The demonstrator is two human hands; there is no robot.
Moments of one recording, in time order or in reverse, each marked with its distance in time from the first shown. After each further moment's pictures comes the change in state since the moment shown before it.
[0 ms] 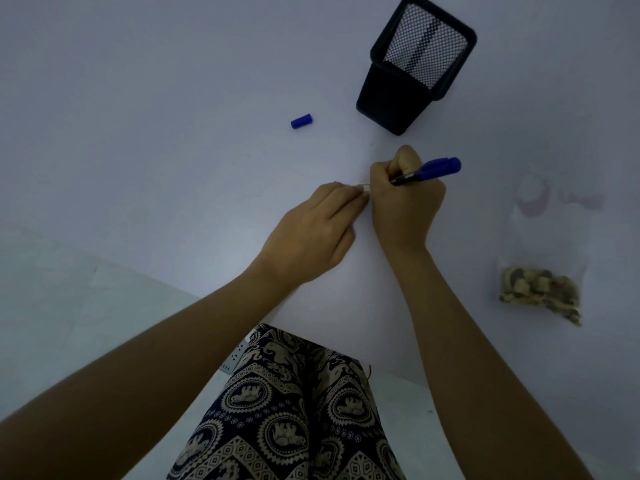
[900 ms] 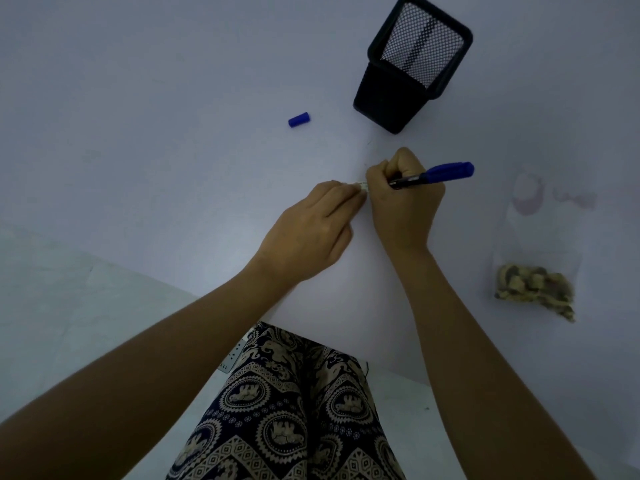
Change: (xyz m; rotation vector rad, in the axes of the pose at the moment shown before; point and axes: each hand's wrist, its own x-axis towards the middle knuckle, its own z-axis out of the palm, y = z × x) left_hand -0.001 -0.001 -0.001 0.001 -0.001 0.006; right_hand 0.000 0.002 -0.007 0.147 -0.068 -0.034
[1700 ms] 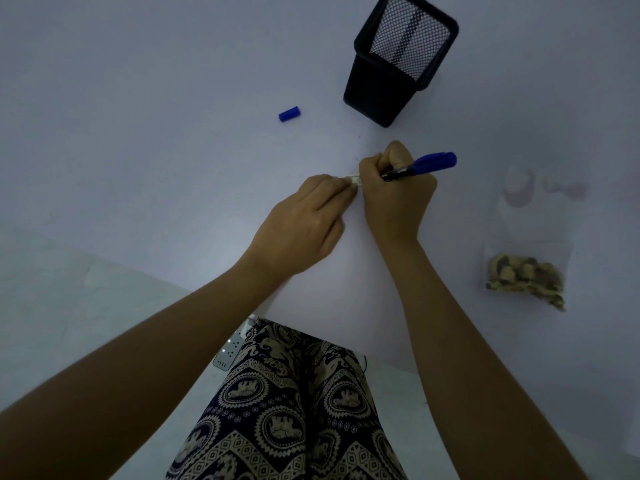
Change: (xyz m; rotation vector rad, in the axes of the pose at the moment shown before) left_hand -0.001 0.000 0.001 -0.004 -0.004 0.001; right_hand -0.002 0.002 0.002 -0.049 0.067 0.013
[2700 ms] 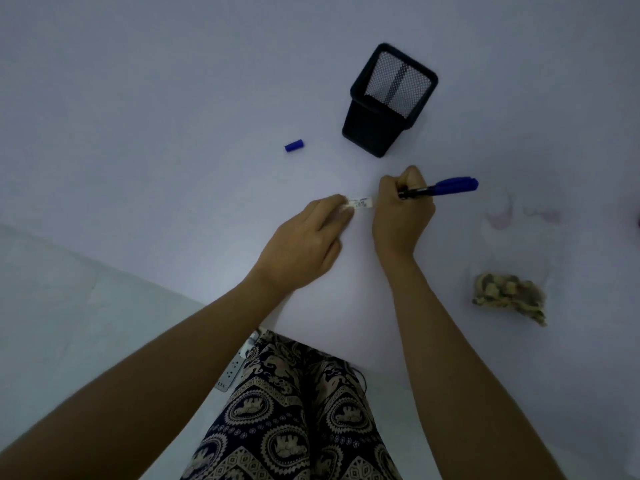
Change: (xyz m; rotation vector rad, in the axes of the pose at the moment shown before) left_hand -0.002 0.001 -0.002 0.006 0.046 0.025; right_hand 0.009 -0.007 -0.005 0.135 0.145 0.184
